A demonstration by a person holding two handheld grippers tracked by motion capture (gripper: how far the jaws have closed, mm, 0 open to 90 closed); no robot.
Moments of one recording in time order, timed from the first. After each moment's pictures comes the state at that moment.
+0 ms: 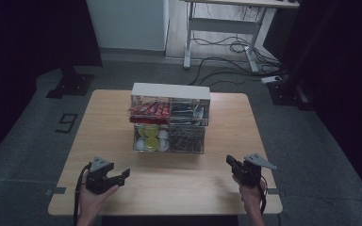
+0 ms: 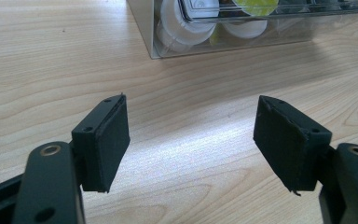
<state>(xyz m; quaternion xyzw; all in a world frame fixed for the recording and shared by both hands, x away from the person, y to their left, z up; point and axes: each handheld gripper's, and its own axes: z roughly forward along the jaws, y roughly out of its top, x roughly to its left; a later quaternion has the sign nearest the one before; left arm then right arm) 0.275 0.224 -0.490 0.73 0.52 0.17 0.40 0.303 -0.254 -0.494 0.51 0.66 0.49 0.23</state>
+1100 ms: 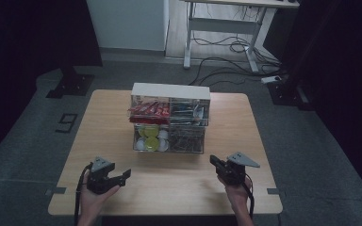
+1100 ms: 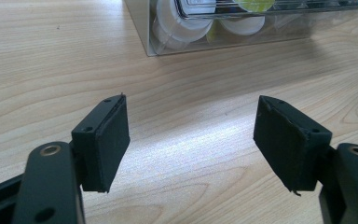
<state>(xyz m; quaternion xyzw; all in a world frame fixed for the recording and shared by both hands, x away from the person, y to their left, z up) 0.276 0.223 -0.491 0.74 0.52 0.16 0.40 0.304 -0.205 -0.488 0.46 0.70 0.51 0.20</state>
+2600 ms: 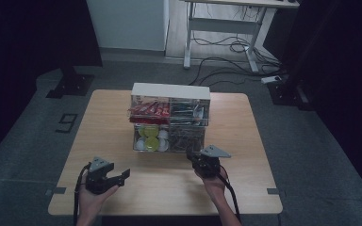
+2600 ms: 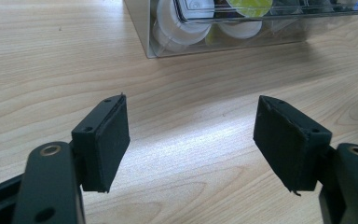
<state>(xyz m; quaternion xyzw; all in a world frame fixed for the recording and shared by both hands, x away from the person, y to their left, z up) 0.274 0.225 -0.487 0.73 0.52 0.16 0.40 0.331 -0.134 -0.492 0.41 0.73 0.51 0.18</state>
